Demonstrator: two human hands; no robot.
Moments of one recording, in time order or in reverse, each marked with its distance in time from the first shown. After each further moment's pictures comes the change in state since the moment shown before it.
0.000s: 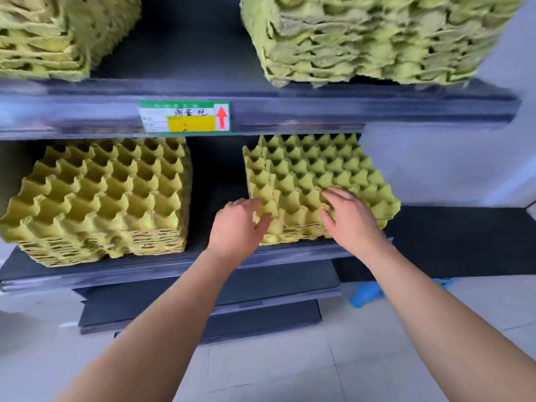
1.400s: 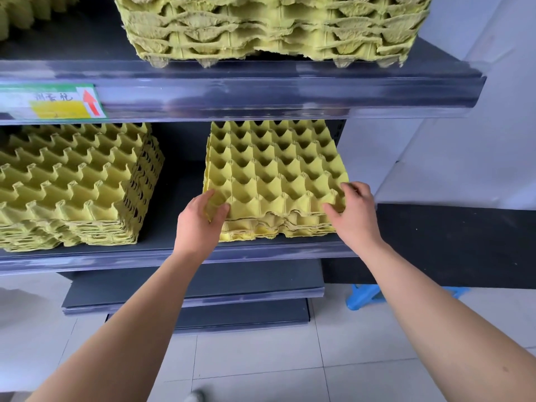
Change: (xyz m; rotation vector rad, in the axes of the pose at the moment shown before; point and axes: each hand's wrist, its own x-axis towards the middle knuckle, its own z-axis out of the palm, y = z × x) left_hand 0.009 0.046 0.058 -0.244 0.201 -0.375; right_hand 0.010 0.137 0.022 0.295 0.098 0.196
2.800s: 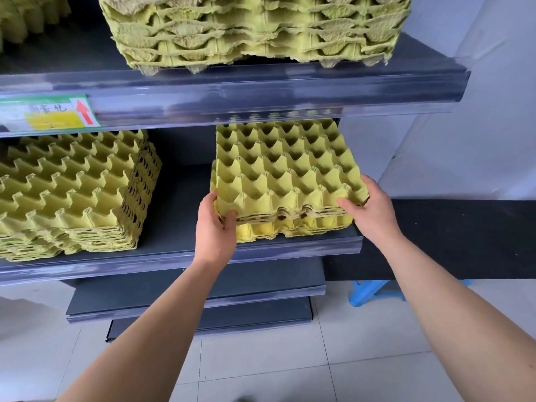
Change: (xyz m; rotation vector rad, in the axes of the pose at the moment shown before) left_hand -0.013 0.010 0.030 -0.225 0.023 -0.006; right_hand 0.001 0.027 -0.026 0.422 -0.073 0.244
